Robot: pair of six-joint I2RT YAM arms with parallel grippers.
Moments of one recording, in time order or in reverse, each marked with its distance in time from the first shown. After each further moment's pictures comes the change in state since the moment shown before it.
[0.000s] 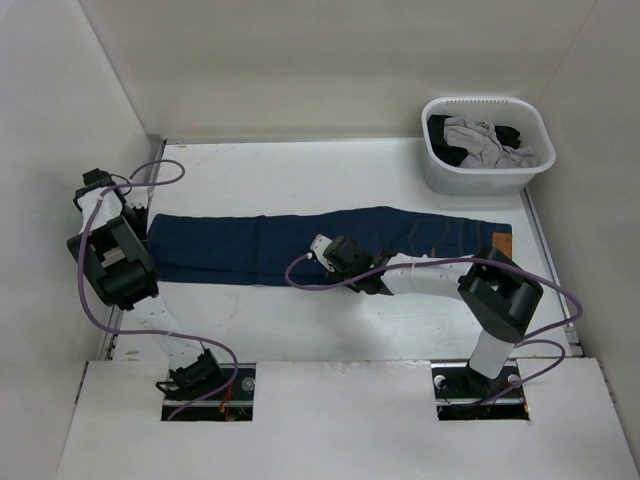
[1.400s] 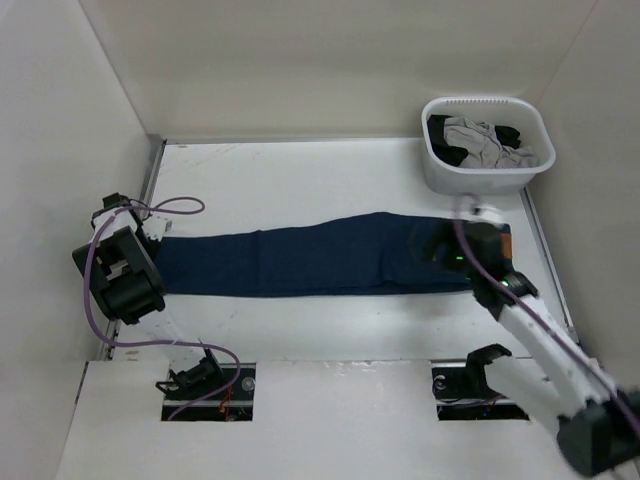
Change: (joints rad) left arm -0.025 -0.173 -0.317 0.050 -0.243 0.186; right arm -0.531 -0.800 -0.369 -0.087 -0.090 0.635
